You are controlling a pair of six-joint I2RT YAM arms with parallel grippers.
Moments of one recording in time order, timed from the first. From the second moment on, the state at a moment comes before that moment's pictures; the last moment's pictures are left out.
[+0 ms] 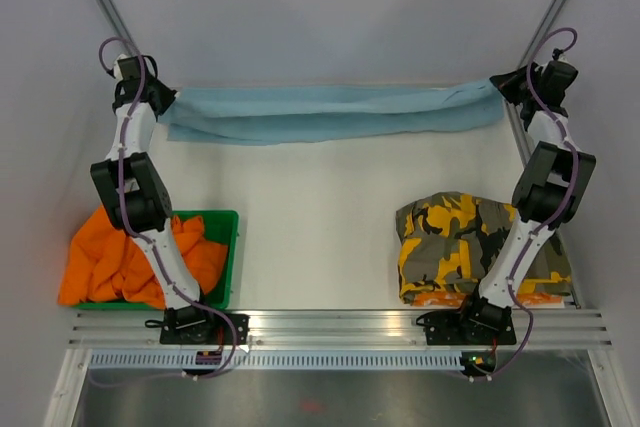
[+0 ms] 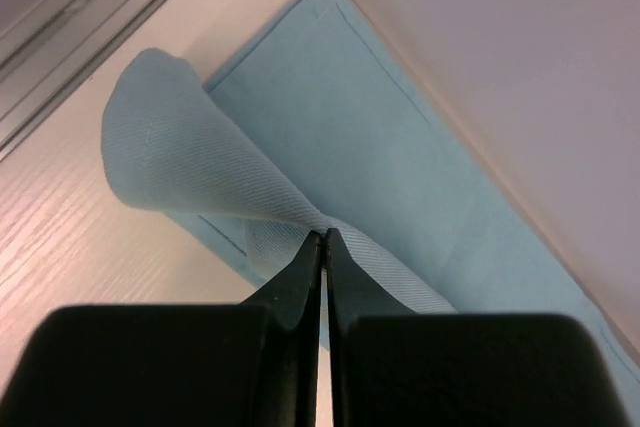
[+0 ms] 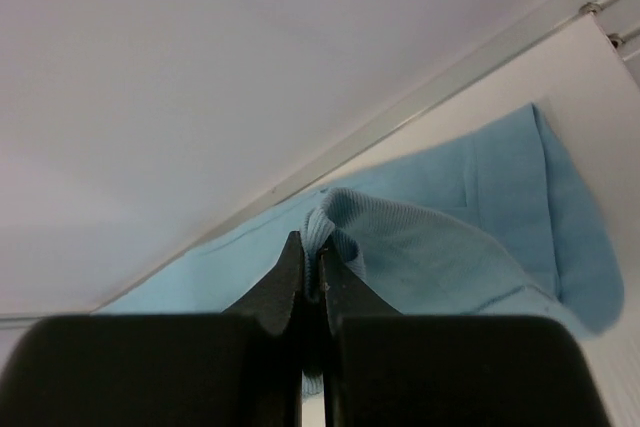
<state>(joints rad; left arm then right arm) 0.28 2.04 1.82 -0.36 -0.02 -0.62 -0.39 2.15 1.73 0.11 -0.44 0.69</state>
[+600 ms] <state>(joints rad) 0.19 2.30 2.07 -0.38 -0.24 -0.74 -0.32 2.54 2.16 0.07 -0.40 0.62</state>
